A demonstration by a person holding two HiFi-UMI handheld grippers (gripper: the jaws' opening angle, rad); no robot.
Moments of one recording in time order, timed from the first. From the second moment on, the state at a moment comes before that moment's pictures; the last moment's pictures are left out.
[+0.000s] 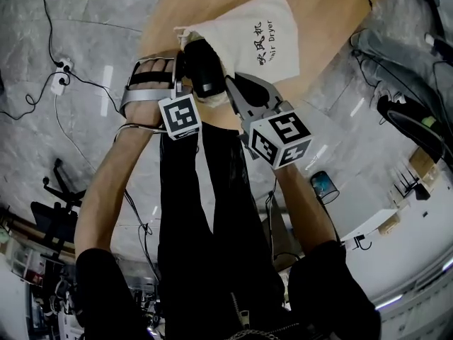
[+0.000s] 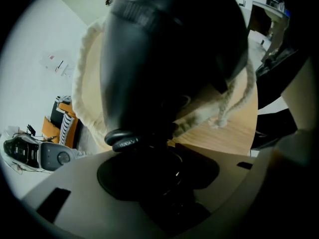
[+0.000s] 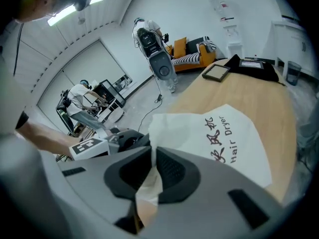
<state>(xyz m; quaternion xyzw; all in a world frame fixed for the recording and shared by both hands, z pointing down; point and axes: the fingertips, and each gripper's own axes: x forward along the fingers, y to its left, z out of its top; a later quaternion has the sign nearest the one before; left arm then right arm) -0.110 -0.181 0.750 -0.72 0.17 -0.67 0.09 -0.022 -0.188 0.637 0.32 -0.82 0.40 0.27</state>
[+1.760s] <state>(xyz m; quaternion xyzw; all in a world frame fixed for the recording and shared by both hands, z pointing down) -0.151 -0.171 0.754 -0.80 0.16 -0.57 -0.07 -0.017 -0.175 0.668 0.28 -0.80 0.45 0.29</state>
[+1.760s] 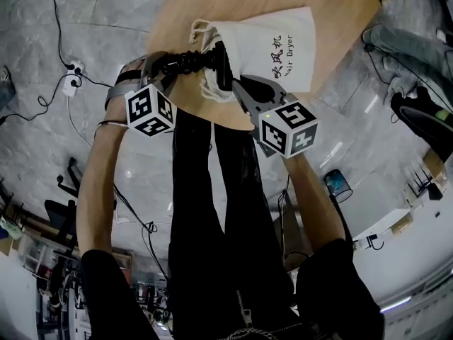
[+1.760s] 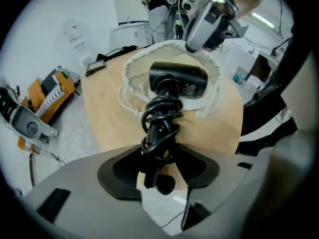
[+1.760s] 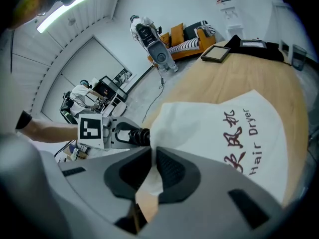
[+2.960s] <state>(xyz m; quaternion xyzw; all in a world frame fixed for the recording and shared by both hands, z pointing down) -0.032 -0.184 0.719 -0.87 0.16 -0.46 -0.09 -0.021 -0.170 0.637 0.25 -0.81 0.45 0.26</state>
